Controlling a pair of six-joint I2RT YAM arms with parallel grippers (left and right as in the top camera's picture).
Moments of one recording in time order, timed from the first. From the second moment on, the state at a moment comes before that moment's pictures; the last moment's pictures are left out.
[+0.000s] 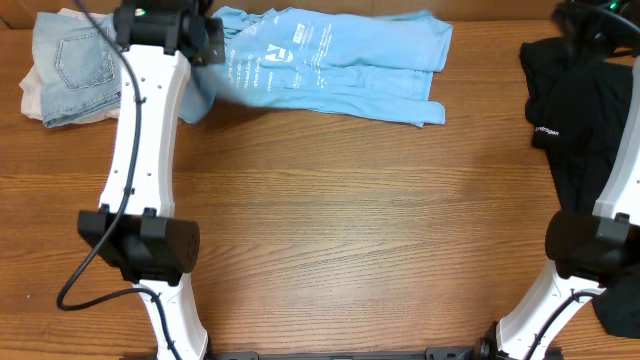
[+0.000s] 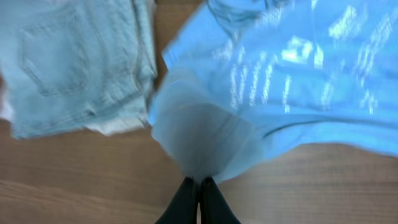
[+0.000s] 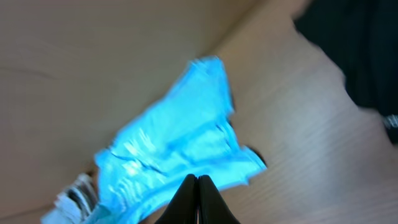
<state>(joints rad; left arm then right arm) -0.12 2.10 2.36 -1.29 -0.24 -0.13 -0.26 2.07 2.50 -1.33 -0.34 0.59</state>
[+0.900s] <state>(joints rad) -0.12 2.10 2.38 -1.69 -0.07 -0.18 -0.05 2.36 2.50 -1.49 -0.13 0.47</state>
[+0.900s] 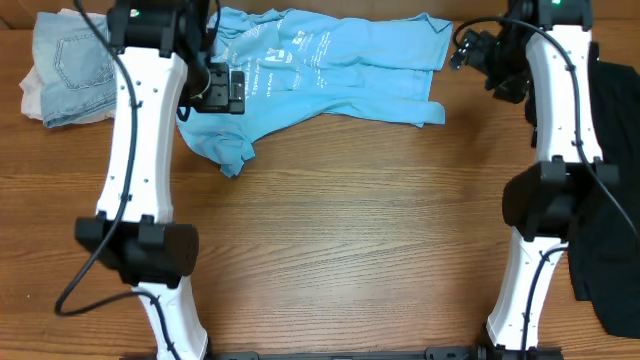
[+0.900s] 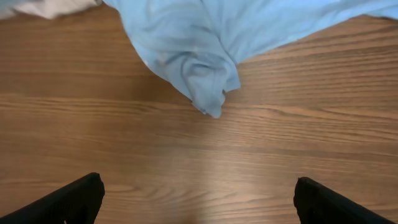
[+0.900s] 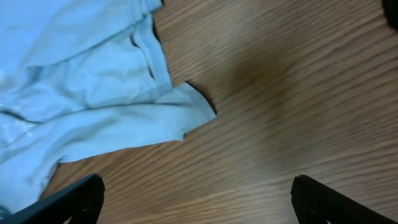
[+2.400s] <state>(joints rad) -0.16 2.45 2.22 -1.53 -0.20 -0.76 -0.05 2.38 2.50 -1.40 -0.02 0.47</state>
